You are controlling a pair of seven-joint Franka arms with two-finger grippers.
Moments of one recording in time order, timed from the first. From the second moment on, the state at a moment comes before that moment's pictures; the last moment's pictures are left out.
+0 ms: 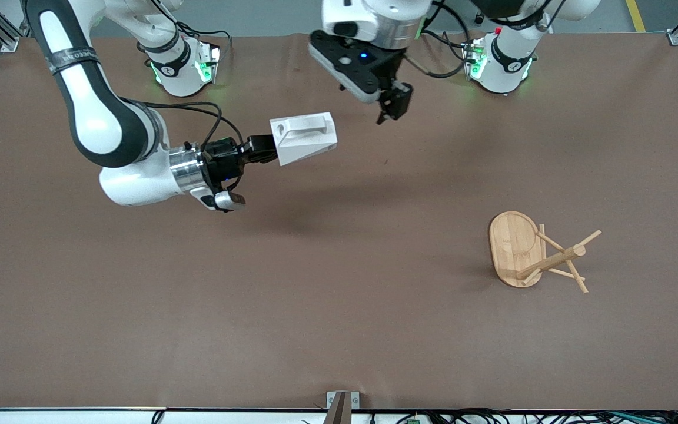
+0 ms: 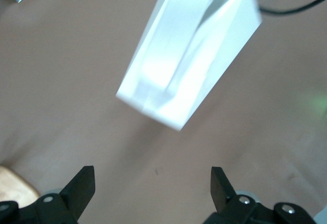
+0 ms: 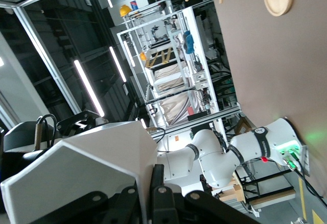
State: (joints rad) left arm -0.61 0.28 -0.25 -1.23 -0.04 1.67 -0.02; right arm 0.03 0.27 0.35 -1.94 1.62 1.68 -0.34
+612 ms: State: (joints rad) left arm -0.65 0.28 -0.24 -1.20 -0.03 1.77 0.15; right arm 0.03 0.27 0.36 -1.96 1.63 1.68 -0.37
